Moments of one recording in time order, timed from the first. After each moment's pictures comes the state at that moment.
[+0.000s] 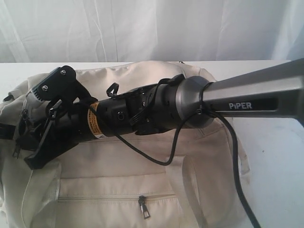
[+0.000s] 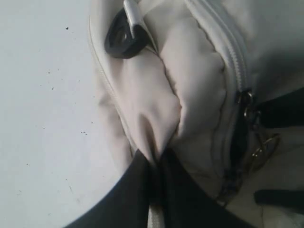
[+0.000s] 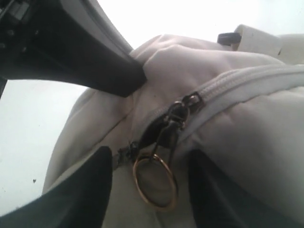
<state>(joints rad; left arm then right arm) -0.31 0.98 -0.66 0.18 0.61 -0.21 1.00 1.98 -1.30 -1.25 -0.55 1.14</state>
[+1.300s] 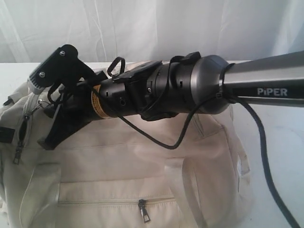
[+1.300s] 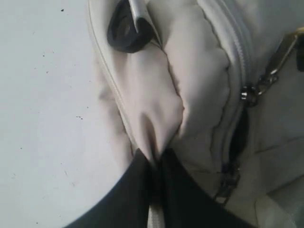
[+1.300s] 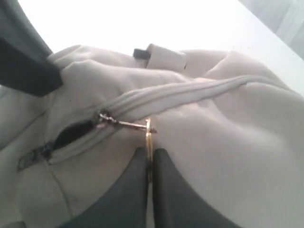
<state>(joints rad) -0.31 0.98 -0.67 0.14 0.67 -0.21 1.00 1.89 -1.33 -1.52 -0.30 1.27</state>
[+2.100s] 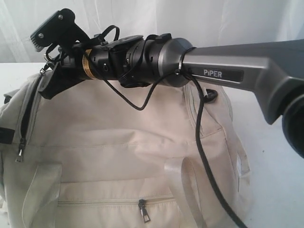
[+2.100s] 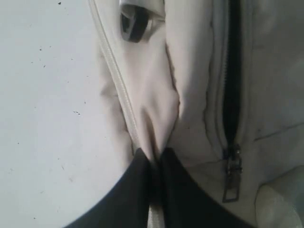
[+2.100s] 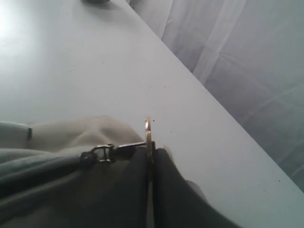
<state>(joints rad) -0.31 0.98 -0.67 0.13 0.69 -0.21 0.92 2.11 -1.70 -1.53 -0.17 1.23</state>
